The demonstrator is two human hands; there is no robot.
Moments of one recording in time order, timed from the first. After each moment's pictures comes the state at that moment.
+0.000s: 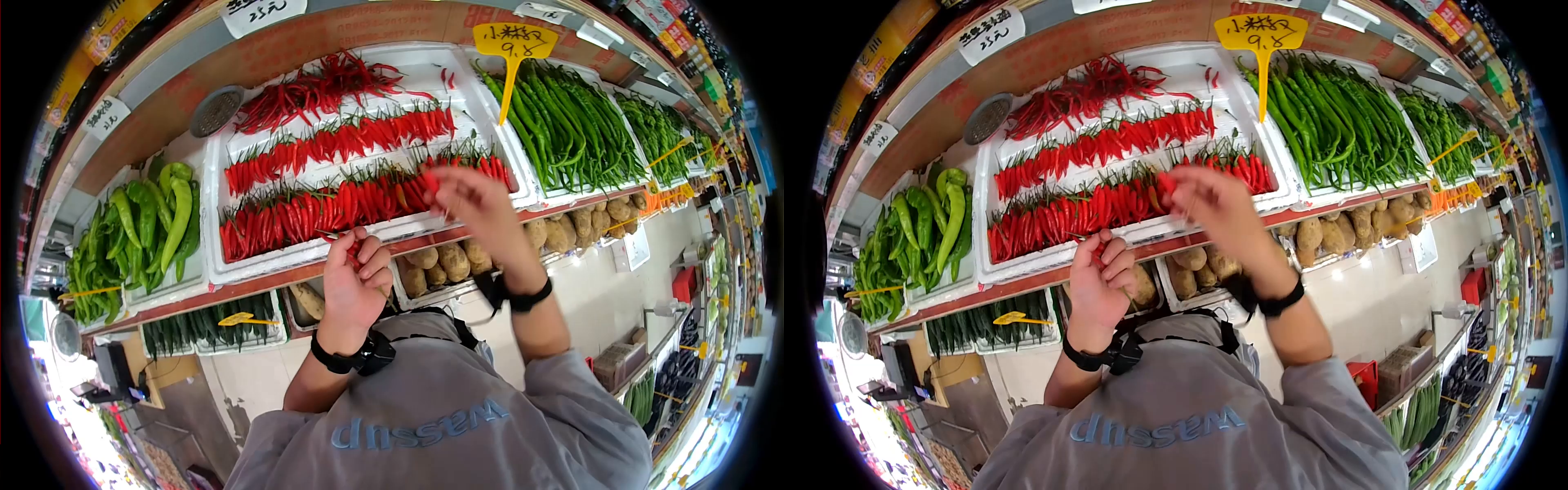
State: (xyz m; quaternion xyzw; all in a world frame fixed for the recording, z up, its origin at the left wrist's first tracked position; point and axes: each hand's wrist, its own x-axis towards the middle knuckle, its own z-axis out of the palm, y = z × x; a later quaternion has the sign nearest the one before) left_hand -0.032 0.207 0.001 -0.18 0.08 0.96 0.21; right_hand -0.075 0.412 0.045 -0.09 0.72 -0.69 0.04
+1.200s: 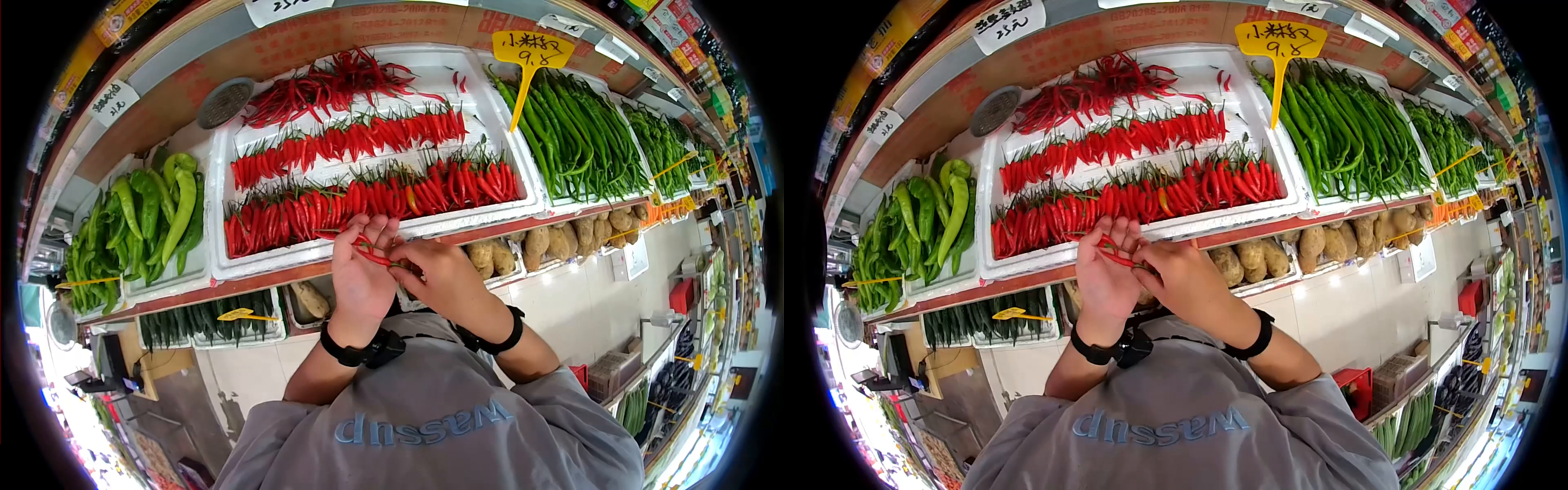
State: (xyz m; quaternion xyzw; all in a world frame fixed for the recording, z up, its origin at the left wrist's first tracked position) left_hand -0.040 0.220 -0.007 -0.14 0.18 0.97 0.08; right_hand -0.030 0.359 0.023 -0.25 0.88 -0.41 -0.02
